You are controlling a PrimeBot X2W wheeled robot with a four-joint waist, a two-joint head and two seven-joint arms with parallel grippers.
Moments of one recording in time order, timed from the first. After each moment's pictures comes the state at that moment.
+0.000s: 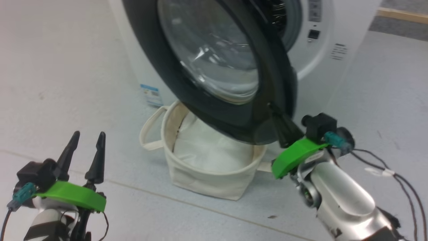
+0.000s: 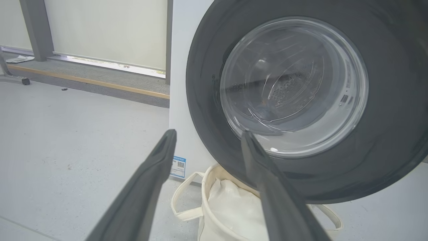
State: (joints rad) left arm -0.31 0.27 -0.07 0.43 -0.39 -0.12 -0.25; right arm -0.55 -0.14 0.55 0.51 0.42 0.12 -0.25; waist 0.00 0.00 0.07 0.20
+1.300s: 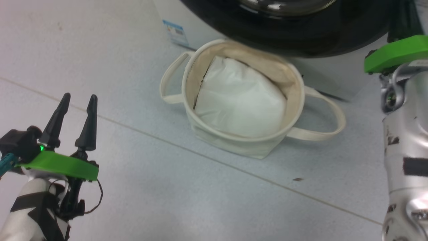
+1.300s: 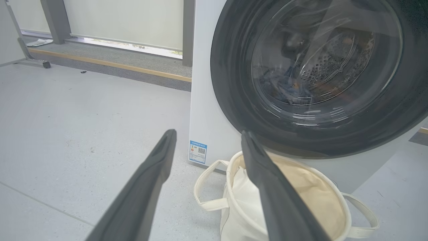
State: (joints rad) left arm -0.44 0.31 -0.11 0.39 -0.48 -0.12 -0.25; right arm -0.92 -0.10 -0.23 0.68 -0.03 0.13 -0.25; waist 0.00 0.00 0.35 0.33
